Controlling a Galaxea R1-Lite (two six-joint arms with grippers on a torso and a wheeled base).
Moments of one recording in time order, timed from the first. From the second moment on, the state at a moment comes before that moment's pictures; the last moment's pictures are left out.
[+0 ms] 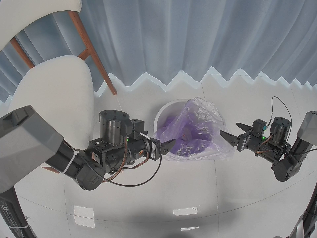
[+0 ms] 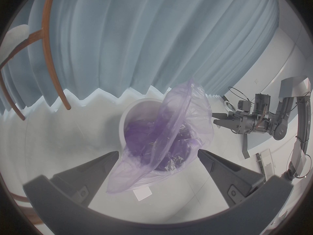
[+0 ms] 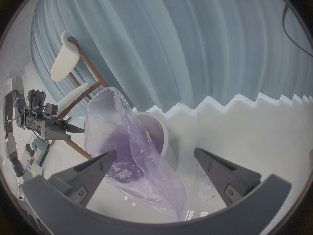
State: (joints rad) left arm -0.60 2.05 -0.92 -0.85 -0.07 -0.12; right arm 0.16 2.07 -0.57 -1.35 0.39 0.04
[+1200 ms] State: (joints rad) left arm -0.69 2.13 -0.95 -0.85 -0.03 0.00; right arm 0.18 2.13 -0.63 -1.33 0.39 0.04
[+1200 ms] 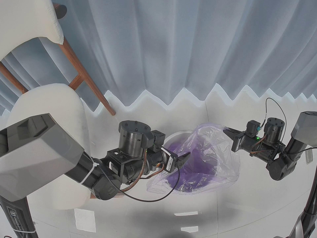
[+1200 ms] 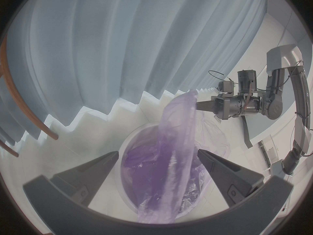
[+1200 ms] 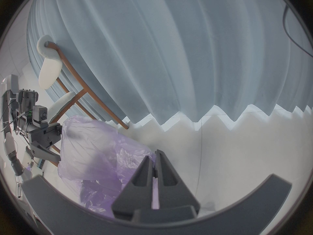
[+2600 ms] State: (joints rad) left arm -0.54 2.35 -1.20 -0.84 0.06 -0.12; right arm 0.21 2.39 -1.03 -1.20 0.43 0.10
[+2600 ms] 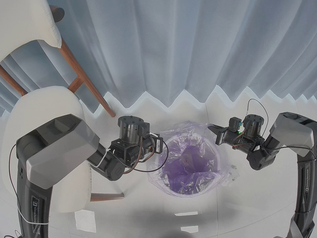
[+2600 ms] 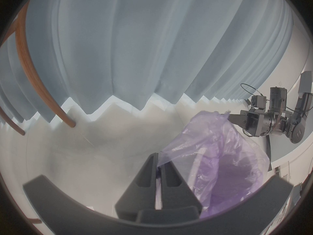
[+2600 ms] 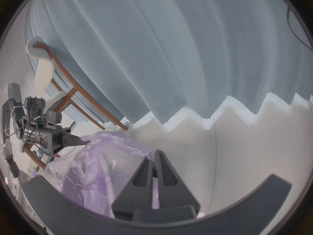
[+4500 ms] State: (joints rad) left arm -0.59 2.06 -0.61 -0.97 0.10 -0.22; right arm 0.09 2.24 -0.32 -1.55 0.50 0.18
